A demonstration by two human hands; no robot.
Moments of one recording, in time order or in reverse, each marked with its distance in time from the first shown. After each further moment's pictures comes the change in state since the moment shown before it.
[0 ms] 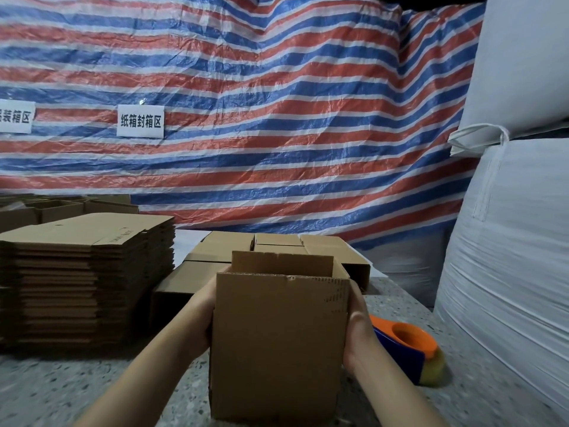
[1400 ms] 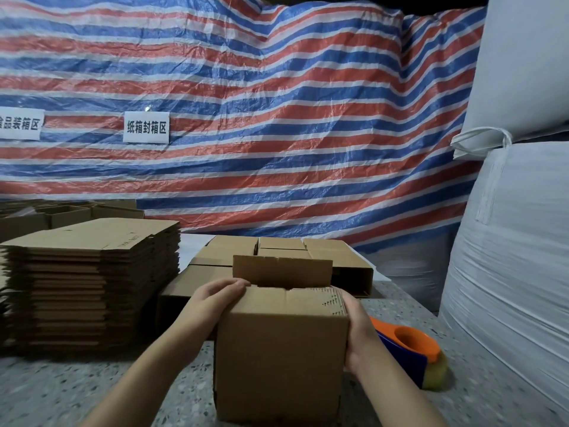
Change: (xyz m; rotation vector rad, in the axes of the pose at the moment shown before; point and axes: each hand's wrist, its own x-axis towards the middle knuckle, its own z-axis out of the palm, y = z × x) left_hand 0.004 -0.010 -0.022 0.385 0.070 0.204; right_hand 0.009 0.000 -0.005 -0.096 -0.112 0.069
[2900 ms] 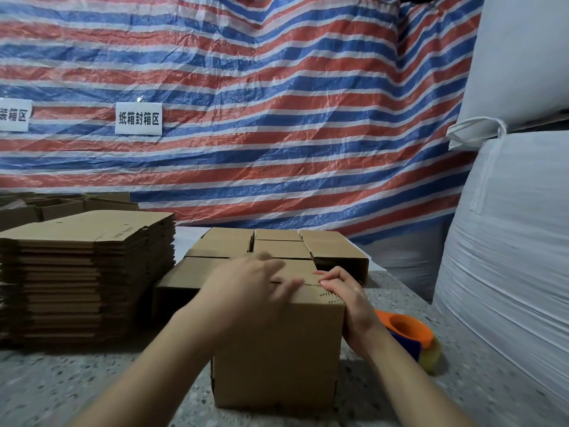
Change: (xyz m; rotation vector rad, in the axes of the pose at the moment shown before) left_hand -0.011 0.055 0.038 1.173 -0.073 0.483; right_hand -0.005 -0.010 -0.005 -0.176 -0.059 -0.252
